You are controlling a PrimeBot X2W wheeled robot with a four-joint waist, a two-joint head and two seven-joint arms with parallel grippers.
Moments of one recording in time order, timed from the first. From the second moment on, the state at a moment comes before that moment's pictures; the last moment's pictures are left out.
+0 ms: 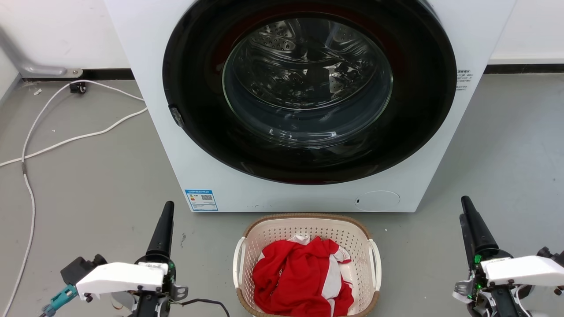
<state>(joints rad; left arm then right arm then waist) -0.08 0.05 0.03 0.20 -1.40 -0.13 0.02 -0.07 -0.06 -0.06 0.22 1.38 0.13 0.02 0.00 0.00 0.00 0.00</state>
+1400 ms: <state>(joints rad) -0.07 0.05 -0.10 0.16 -0.59 -0.12 -0.13 -0.05 -0.06 0.01 0.17 0.49 0.13 -0.11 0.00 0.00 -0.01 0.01</state>
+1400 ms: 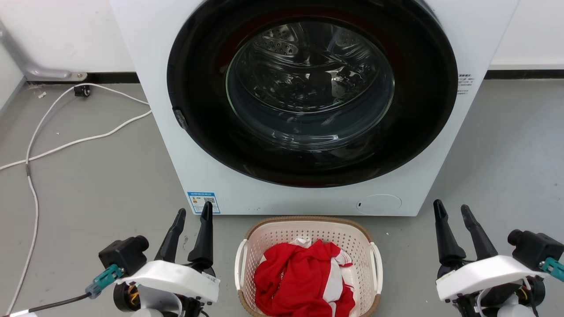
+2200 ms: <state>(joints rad) -0.07 0.05 -0.12 0.18 -0.35 -0.10 -0.19 -0.04 -0.05 0.02 0.17 0.23 0.13 -0.15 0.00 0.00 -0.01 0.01</state>
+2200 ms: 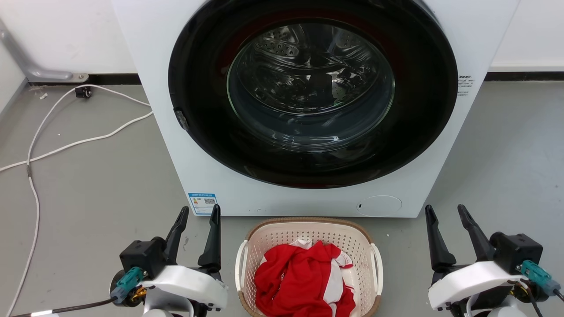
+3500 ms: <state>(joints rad) -0.07 0.05 -0.14 0.22 -0.10 -0.09 -0.26 -0.02 -0.05 0.03 0.17 0.00 0.13 -0.21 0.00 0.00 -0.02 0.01</state>
